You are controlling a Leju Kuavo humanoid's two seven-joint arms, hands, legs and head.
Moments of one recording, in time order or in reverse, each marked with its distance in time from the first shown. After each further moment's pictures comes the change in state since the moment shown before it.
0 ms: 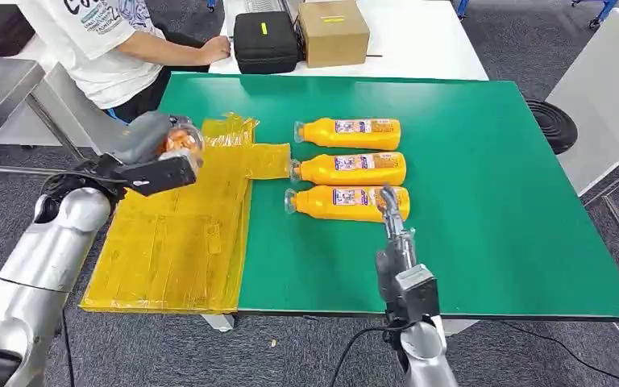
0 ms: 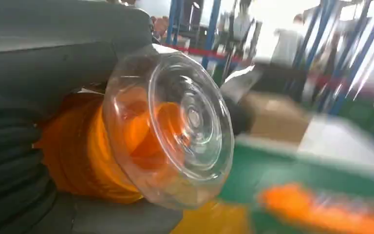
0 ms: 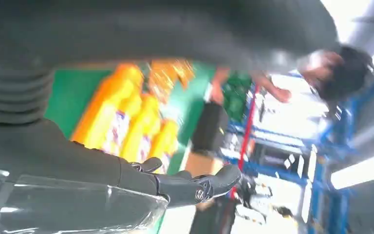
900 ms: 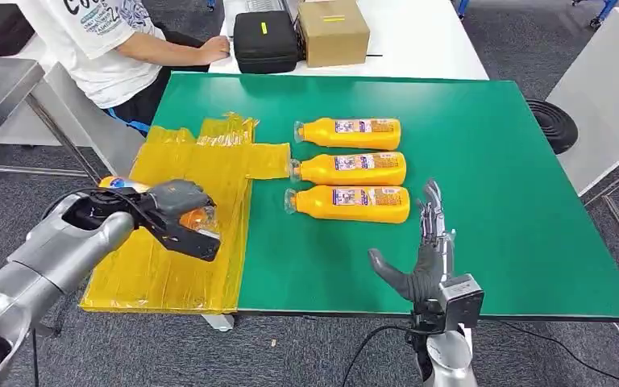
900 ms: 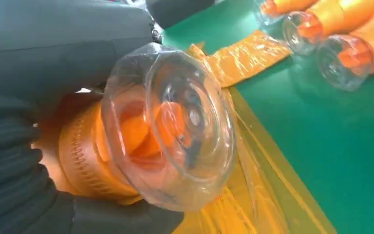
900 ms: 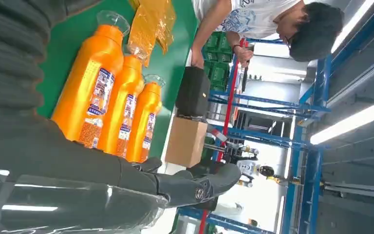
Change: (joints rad) left arm -0.153 0.104 -0.501 0.239 -0.081 -0.173 -0.101; right arm 0.051 -0.003 -0.061 -0.127 -0.036 -0.025 -0.001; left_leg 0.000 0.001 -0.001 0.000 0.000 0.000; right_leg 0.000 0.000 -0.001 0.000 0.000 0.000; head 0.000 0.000
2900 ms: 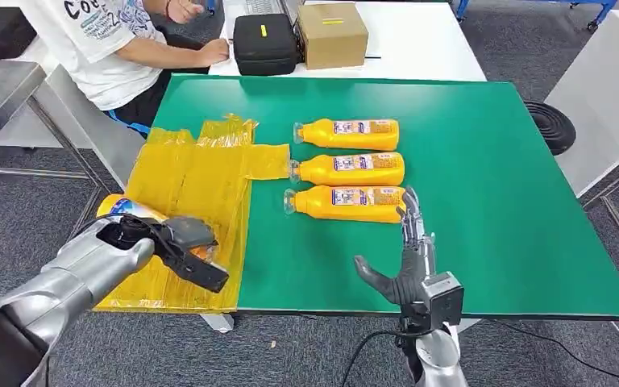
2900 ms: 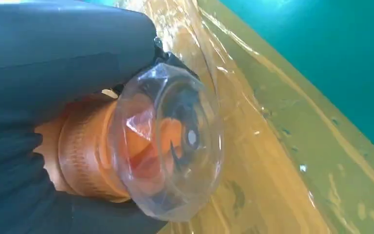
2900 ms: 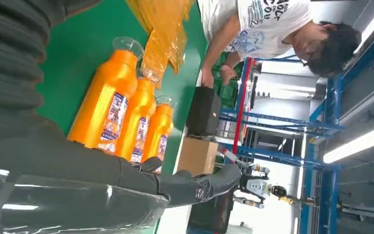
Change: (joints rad) left arm -0.021 -0.121 -0.228 0.374 0.038 0.055 -0.052; right arm -0.016 -0.022 0.061 0.090 -0.028 0.002 0.000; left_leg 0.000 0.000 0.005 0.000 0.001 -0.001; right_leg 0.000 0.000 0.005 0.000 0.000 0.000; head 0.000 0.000
